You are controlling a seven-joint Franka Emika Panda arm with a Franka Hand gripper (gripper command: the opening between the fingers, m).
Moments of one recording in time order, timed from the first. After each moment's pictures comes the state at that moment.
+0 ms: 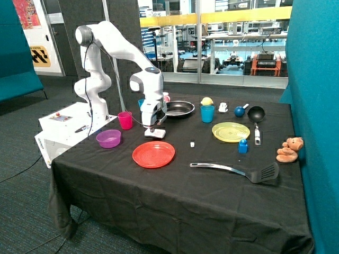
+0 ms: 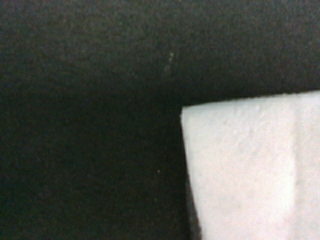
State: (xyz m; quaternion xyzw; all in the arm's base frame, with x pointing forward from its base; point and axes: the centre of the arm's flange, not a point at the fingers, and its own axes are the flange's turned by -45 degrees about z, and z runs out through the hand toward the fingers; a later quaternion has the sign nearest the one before) arm 0.540 -0.150 0.313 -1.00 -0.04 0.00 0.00
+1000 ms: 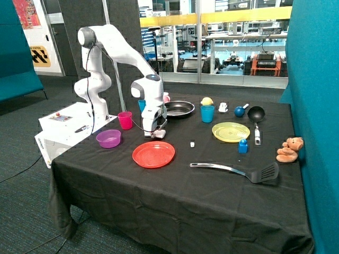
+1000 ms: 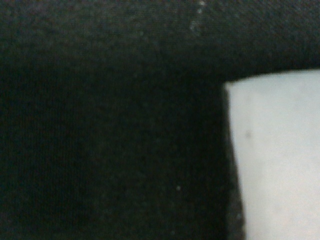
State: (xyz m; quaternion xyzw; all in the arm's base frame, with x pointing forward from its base) arm 0.539 -0.146 0.281 -1.00 -0.05 0.00 0.00
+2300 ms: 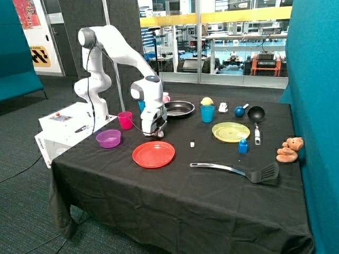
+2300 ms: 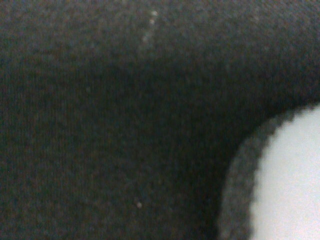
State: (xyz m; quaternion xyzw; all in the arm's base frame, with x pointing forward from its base) arm 0.540 -0.155 0.279 -1.00 -0.03 0.00 0.00
